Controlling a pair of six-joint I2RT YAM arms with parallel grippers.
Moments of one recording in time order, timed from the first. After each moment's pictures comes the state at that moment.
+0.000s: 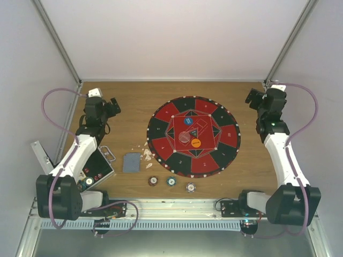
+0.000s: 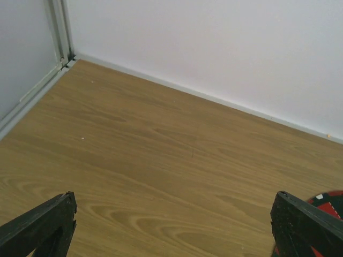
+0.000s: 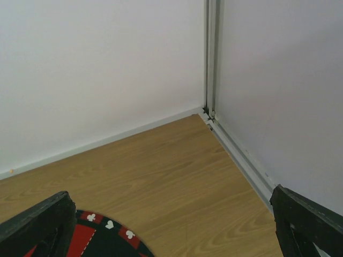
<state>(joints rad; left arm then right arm) -0.04 1.25 0.87 -0.04 -0.19 -0.32 -0.07 1.20 1.01 -0.14 0.25 0.18</state>
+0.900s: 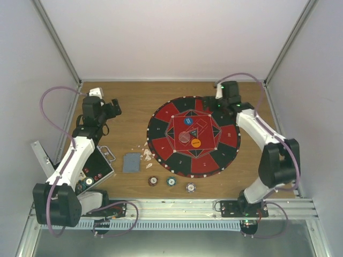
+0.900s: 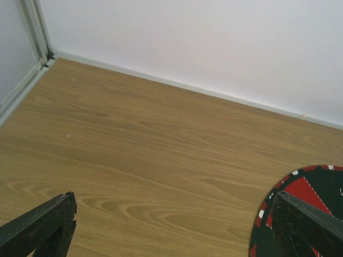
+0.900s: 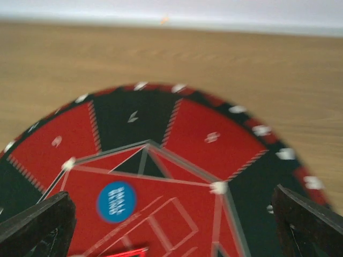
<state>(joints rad) -0.04 1.17 0.90 -0.16 -0.12 -0.28 0.21 1.58 1.23 -0.30 -0.03 0.13</state>
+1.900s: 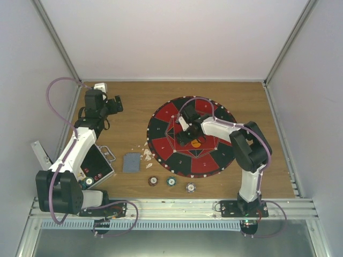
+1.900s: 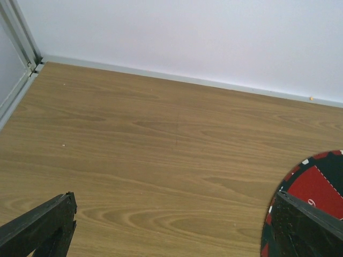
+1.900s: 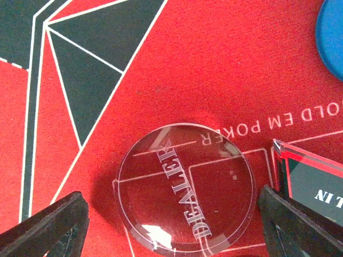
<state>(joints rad) -0.04 1.30 1.01 -0.20 -0.08 -0.19 0.59 1.92 1.24 -0.53 -0.09 0.01</state>
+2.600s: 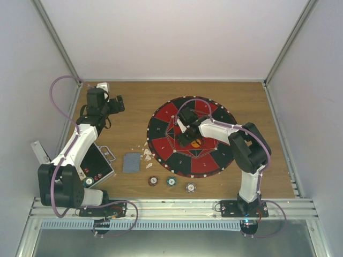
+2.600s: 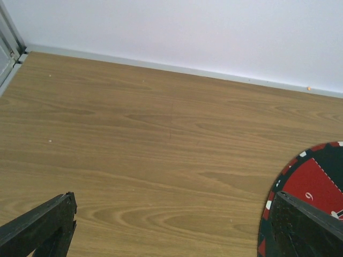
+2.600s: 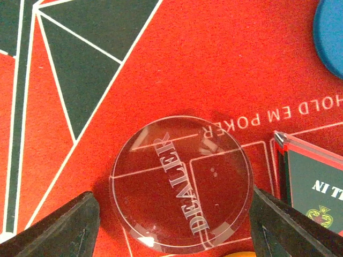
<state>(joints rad) -0.04 1.35 1.03 -0.21 -0.05 -0.19 0.63 1.91 1.22 -0.52 0.01 0.00</state>
